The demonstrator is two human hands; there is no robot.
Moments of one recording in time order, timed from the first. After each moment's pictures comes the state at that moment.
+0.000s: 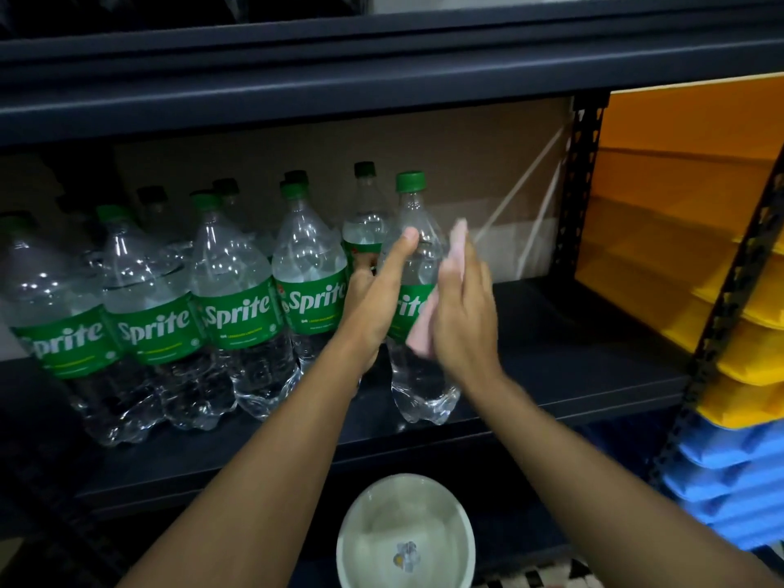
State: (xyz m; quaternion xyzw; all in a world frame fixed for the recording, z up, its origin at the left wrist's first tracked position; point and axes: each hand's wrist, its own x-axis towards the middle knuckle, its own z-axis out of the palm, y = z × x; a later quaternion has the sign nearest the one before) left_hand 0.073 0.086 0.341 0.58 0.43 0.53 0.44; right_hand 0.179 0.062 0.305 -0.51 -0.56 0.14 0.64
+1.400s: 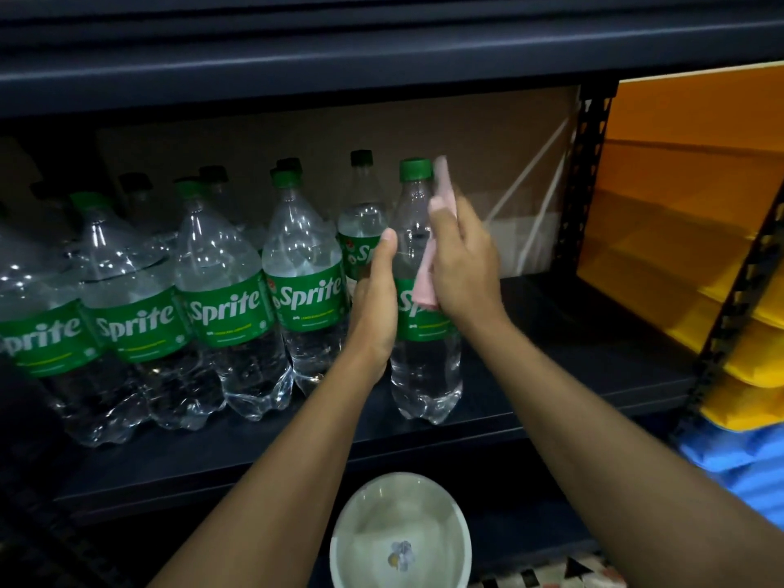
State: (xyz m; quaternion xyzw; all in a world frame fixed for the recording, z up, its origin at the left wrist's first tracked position) left_hand 0.083 0.098 0.319 0.53 0.38 0.57 0.50; right_hand 0.186 0.091 0.349 -0.47 -0.57 0.14 0.66
